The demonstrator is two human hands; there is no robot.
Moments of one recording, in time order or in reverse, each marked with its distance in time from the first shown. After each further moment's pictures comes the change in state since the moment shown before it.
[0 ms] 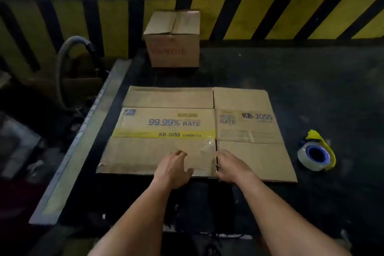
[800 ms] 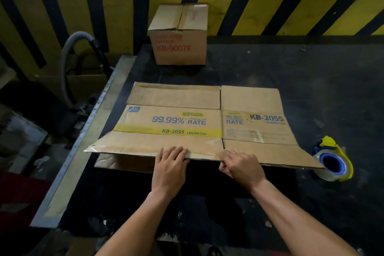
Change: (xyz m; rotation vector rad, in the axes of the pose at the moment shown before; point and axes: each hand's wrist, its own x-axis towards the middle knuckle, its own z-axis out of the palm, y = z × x) left_hand 0.007 -0.027 0.021 0.116 0.526 0.085; right_hand -0.002 0.005 -0.015 -0.385 0.663 -0.369
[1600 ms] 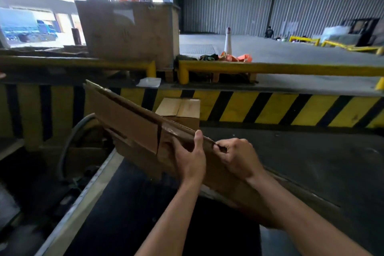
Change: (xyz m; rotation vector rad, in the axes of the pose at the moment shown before) left_hand 0.144 0.143 -0.220 -1.388 0.397 -0.514; right_hand 0.137 0.004 -0.259 0.349 0.196 0.171
